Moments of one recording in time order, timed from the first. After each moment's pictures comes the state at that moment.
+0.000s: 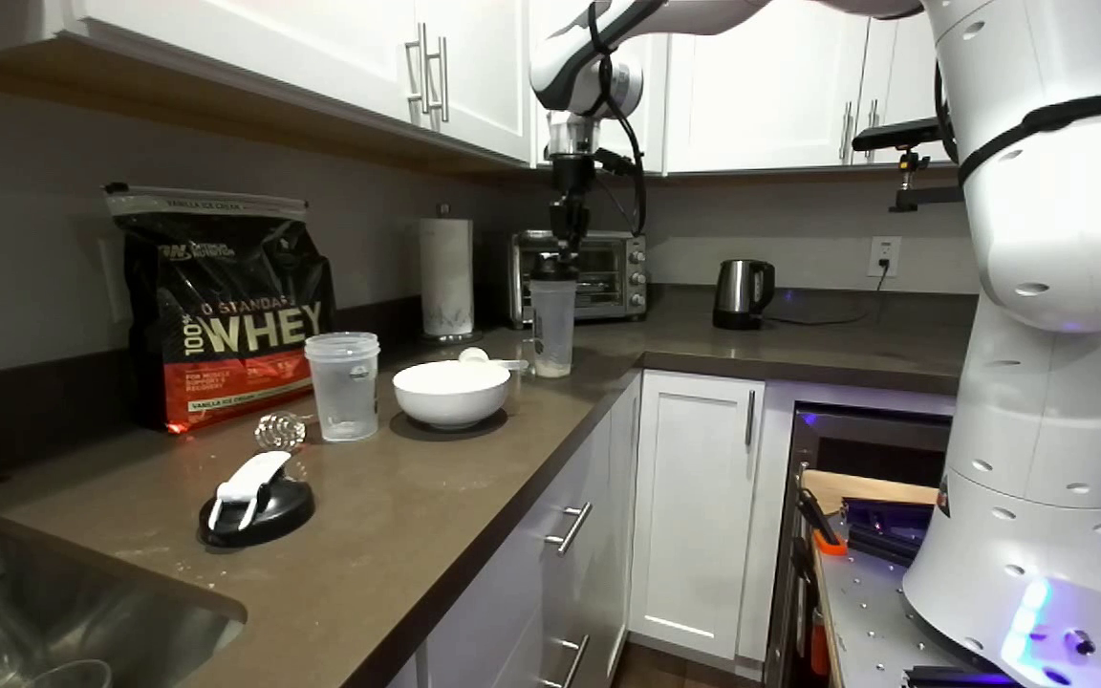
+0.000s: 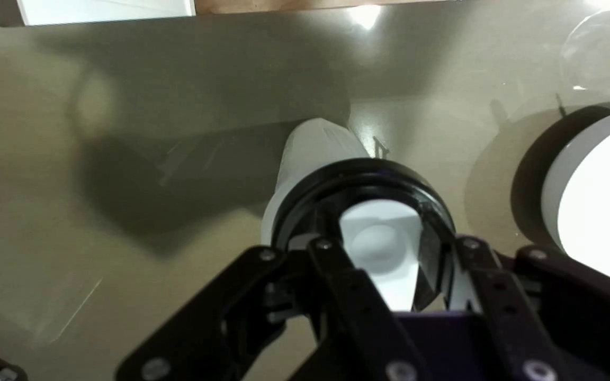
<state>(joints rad) -0.38 0.31 -0.25 -1.57 0.12 1.88 -0.58</state>
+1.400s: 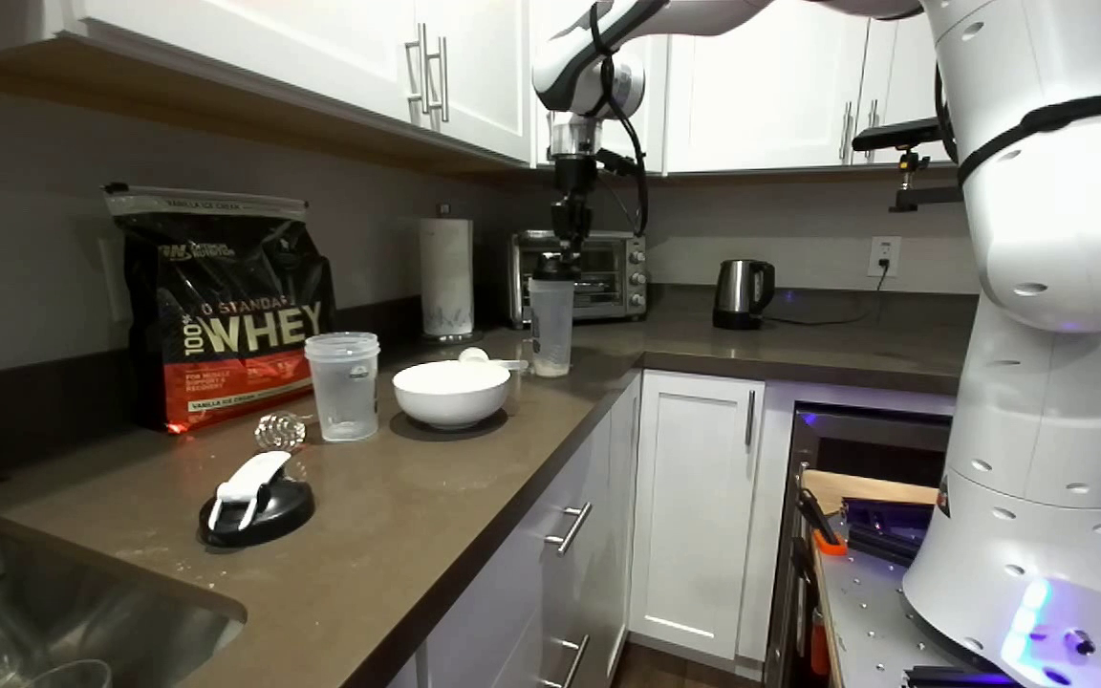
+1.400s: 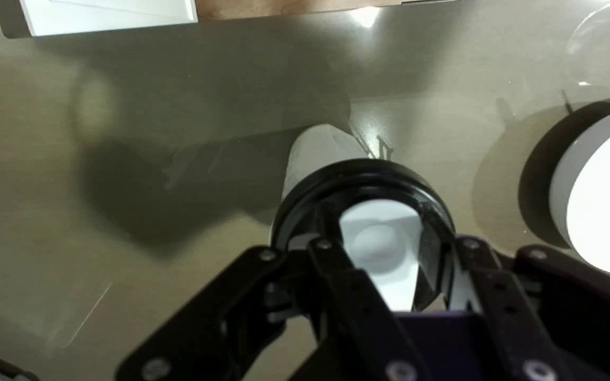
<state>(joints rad) -0.38 0.31 -0.25 -1.56 0.12 1.88 -0.56</state>
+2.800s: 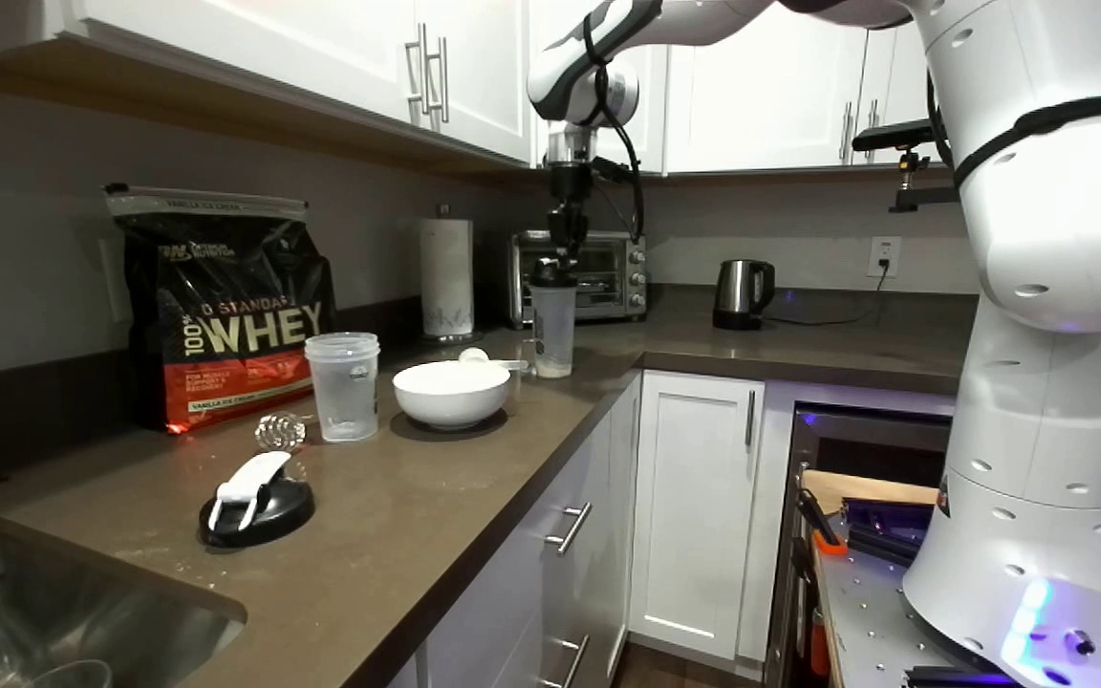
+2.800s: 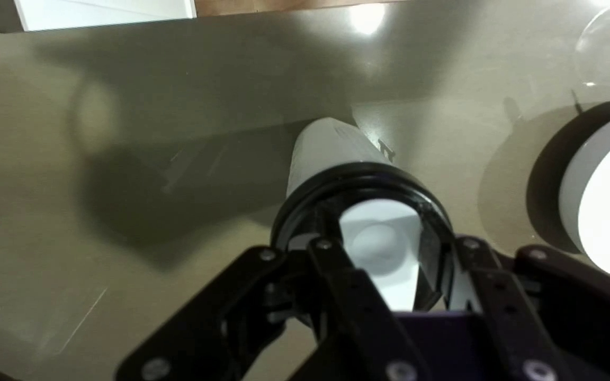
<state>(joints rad) -0.38 0.35 -0.24 -1.54 0.12 1.88 -0.56</state>
